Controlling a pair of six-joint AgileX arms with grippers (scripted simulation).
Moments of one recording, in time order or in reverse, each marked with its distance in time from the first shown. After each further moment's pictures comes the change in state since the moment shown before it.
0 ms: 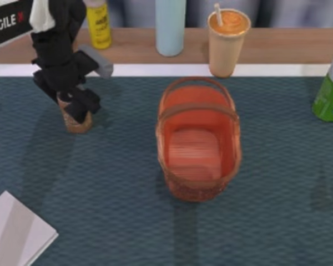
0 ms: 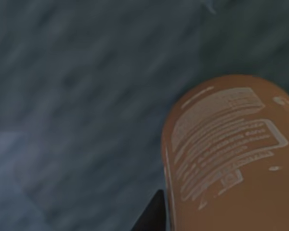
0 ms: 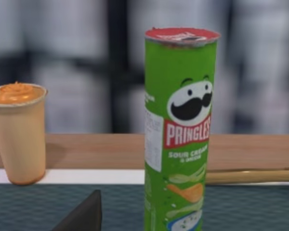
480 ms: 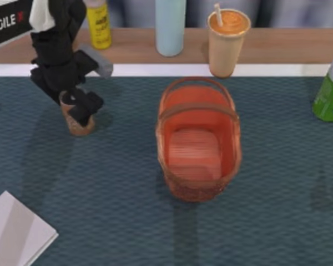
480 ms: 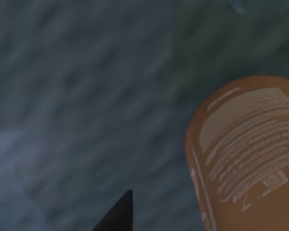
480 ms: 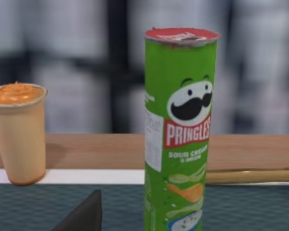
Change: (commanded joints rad) left arm 0.000 0.000 0.000 0.000 0.000 0.000; right arm 0.000 0.000 0.000 0.000 0.000 0.000
